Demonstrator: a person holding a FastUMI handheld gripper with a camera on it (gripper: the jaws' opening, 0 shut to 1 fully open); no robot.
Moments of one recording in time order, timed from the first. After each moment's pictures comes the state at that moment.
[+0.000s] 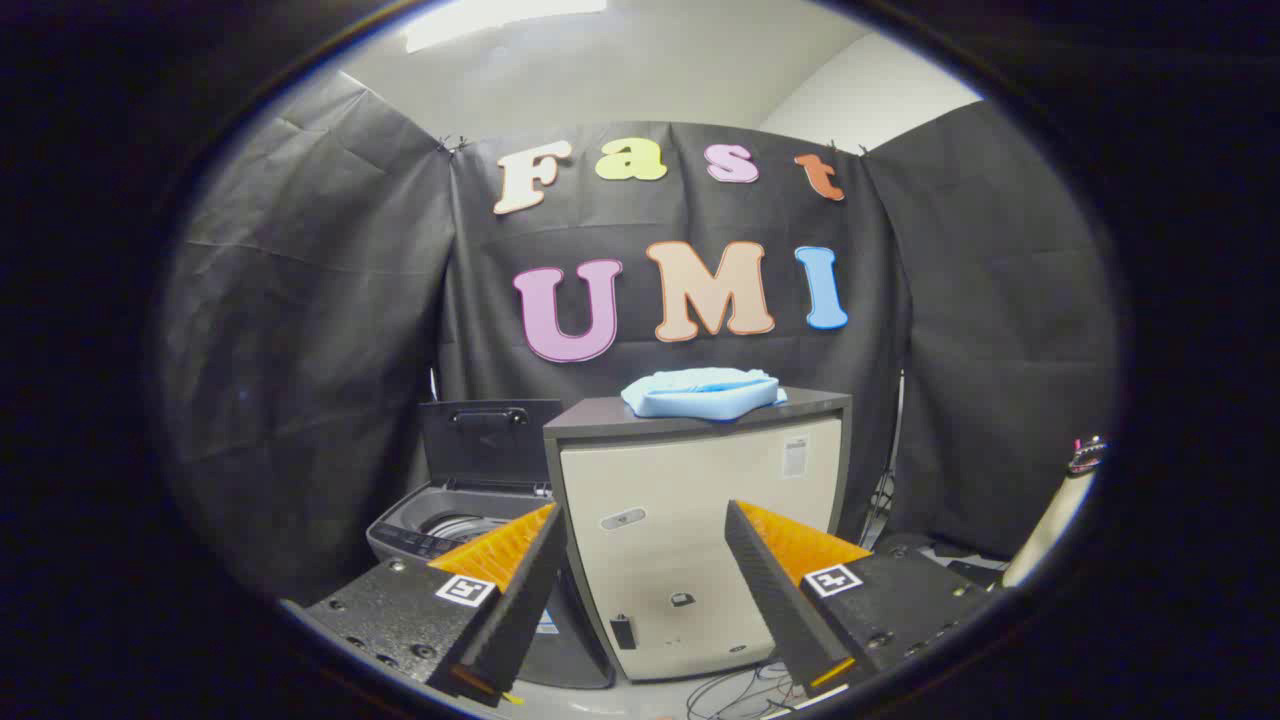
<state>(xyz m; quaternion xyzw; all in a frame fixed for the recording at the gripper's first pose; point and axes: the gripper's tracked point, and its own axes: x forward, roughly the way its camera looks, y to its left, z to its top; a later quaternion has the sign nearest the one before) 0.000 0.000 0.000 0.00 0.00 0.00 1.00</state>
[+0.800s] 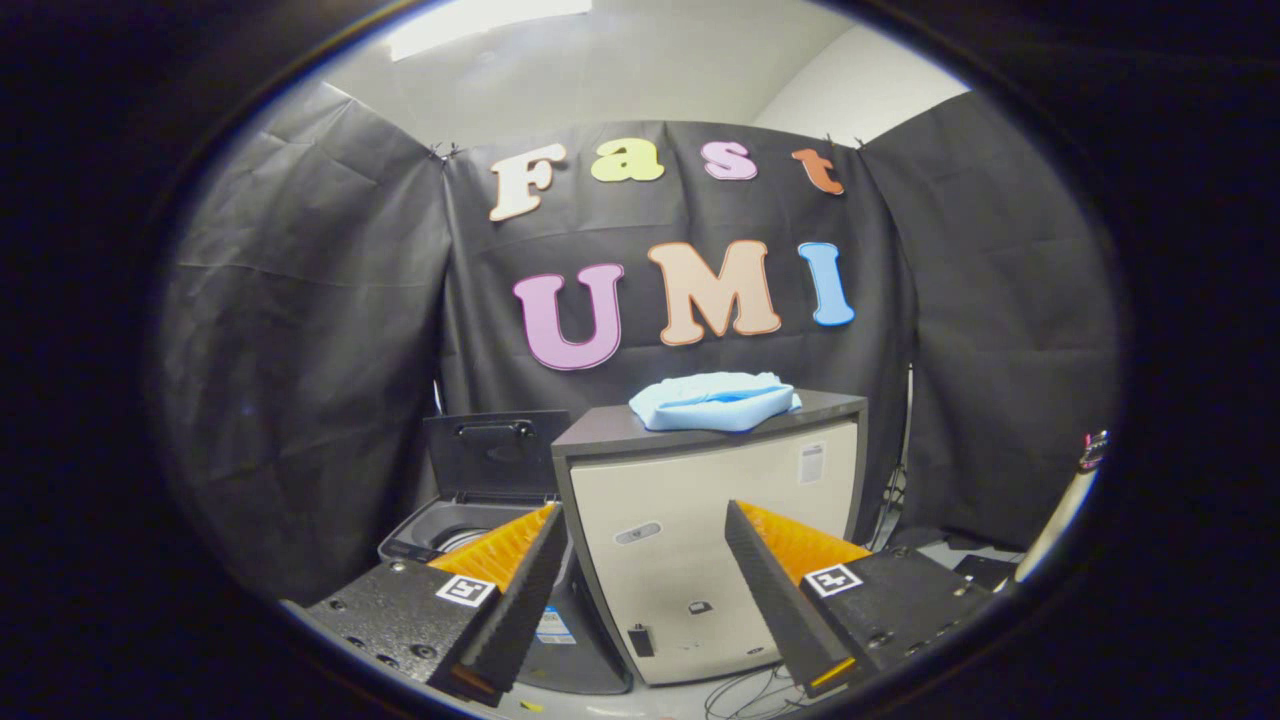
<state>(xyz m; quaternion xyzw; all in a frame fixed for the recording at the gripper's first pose) 0.019 0.010 0.017 0.02 0.00 0.01 1.00</state>
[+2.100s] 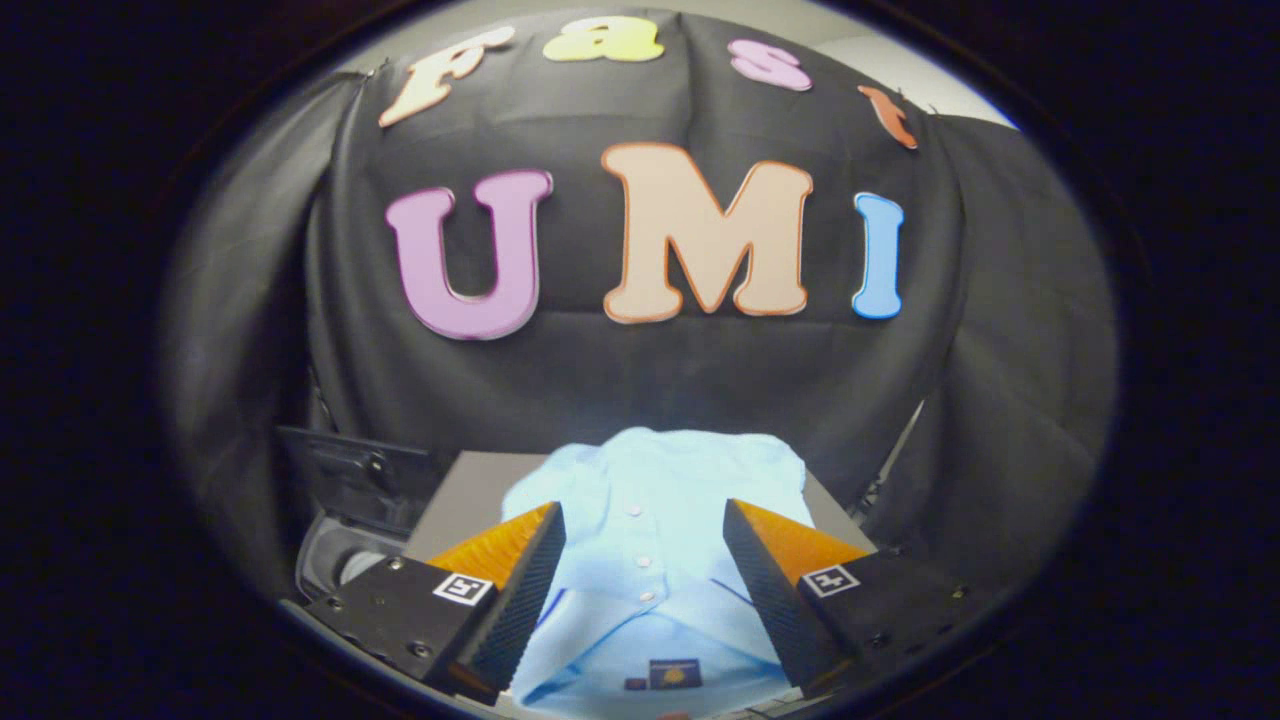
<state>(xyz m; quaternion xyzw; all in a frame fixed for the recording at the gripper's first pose) 0.352 -0.074 0.078 -0.06 0.21 -0.05 0.98</state>
